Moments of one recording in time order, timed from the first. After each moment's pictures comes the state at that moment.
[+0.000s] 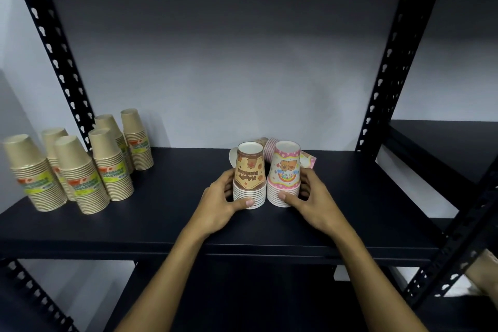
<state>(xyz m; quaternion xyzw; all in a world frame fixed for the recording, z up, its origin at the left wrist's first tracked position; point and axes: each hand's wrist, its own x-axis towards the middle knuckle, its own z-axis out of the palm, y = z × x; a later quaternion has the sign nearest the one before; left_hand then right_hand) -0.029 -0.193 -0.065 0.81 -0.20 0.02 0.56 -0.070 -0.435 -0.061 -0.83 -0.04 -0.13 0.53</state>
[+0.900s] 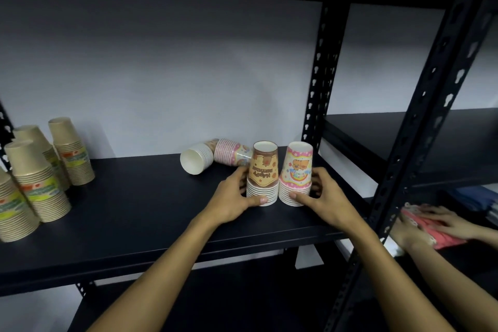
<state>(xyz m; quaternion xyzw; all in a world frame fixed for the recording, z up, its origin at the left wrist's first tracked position) -0.037 -0.304 -0.054 0.79 -0.31 -0.07 0.52 -0.144 -0.532 -0.048 -0.87 0.07 -0.18 0.45</state>
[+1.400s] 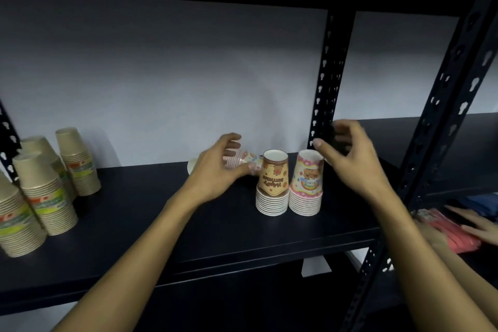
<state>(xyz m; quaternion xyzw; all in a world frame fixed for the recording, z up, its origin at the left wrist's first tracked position) -0.021 -0.259 0.024 0.81 -0.32 0.10 0.47 -0.145 -0.513 0.053 -0.84 0.09 -0.36 0.39</state>
